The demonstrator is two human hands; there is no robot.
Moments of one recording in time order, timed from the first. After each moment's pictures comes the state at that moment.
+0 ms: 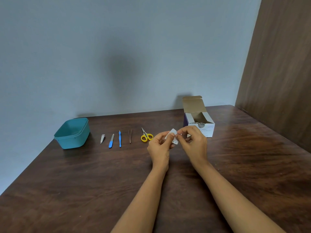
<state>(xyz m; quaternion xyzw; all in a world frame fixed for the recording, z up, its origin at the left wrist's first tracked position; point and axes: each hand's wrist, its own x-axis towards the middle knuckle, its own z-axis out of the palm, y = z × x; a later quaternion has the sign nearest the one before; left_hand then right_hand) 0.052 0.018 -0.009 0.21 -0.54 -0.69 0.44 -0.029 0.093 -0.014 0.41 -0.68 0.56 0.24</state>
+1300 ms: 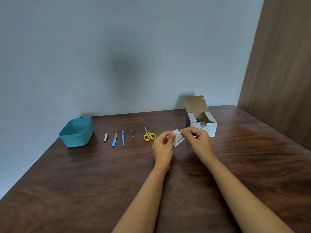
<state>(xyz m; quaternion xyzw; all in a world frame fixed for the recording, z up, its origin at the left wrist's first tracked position) 0.053 0.016 -0.014 0.19 -0.62 -0.64 0.41 -0.034 0.101 -0.003 0.33 -0.66 0.68 -0.03</state>
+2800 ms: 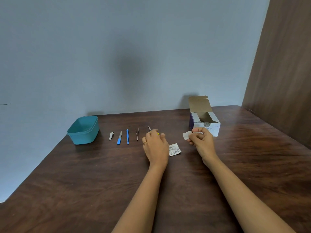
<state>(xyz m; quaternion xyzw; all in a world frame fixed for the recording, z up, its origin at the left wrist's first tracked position) 0.072 -0.002 -0.001 0.41 -0.80 -0.26 0.35 -0.032 0.102 -0.008 0.21 -0.63 0.74 -0.09</state>
